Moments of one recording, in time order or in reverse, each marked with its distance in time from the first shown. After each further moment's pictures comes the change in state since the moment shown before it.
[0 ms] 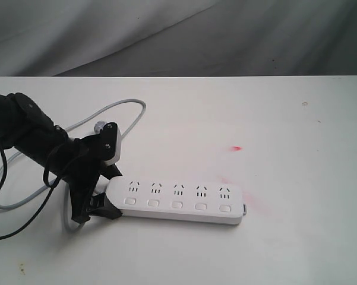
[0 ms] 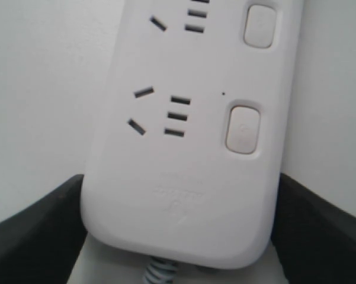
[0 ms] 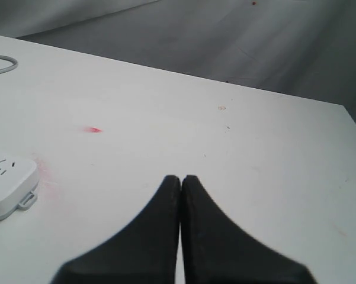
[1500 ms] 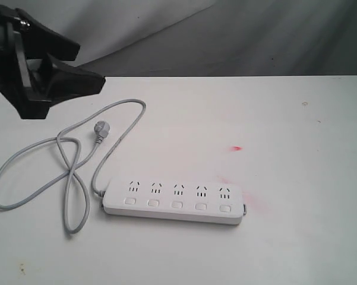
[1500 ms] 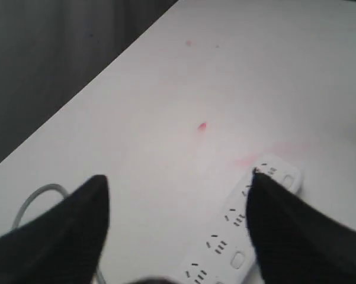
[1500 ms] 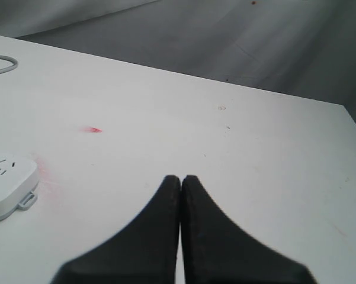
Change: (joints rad) left arm 0.000 -0.768 0.000 -0.090 0.059 -0.587; right arm 0.000 0.000 0.000 0.000 0.000 0.002
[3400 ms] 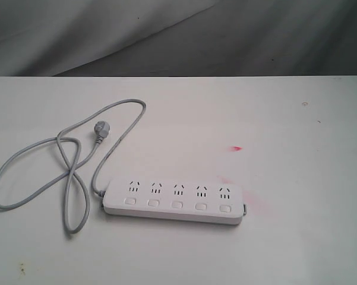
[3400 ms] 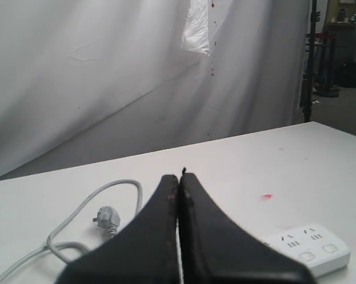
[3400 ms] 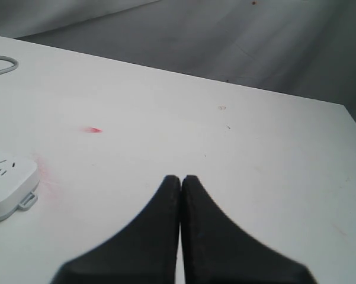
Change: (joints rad) left arm -0.209 -1.026 0.912 0.154 -0.725 -0.556; right arm 0.000 0.000 0.000 0.000 0.000 0.002
